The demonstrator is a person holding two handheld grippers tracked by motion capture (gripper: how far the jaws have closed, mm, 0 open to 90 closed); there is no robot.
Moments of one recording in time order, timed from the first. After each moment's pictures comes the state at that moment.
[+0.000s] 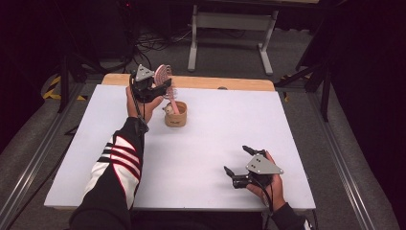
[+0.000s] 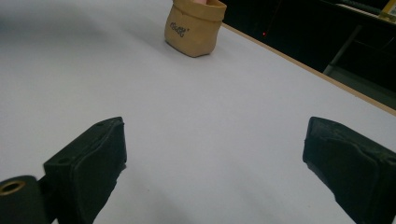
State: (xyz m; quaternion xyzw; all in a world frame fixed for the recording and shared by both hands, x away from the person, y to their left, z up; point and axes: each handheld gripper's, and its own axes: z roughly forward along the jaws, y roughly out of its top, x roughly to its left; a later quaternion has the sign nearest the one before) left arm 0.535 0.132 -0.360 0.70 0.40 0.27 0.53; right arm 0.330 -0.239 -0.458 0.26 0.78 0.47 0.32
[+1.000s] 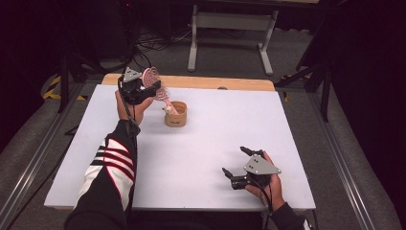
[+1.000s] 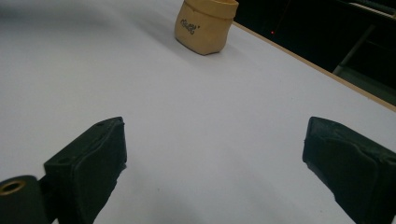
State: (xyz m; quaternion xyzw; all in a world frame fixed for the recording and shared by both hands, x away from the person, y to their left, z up) left arm 0.535 0.162 -0.371 0.69 0.43 0.26 0.52; right arm 0.330 -0.235 -0.459 0.24 0.79 0.47 0.31
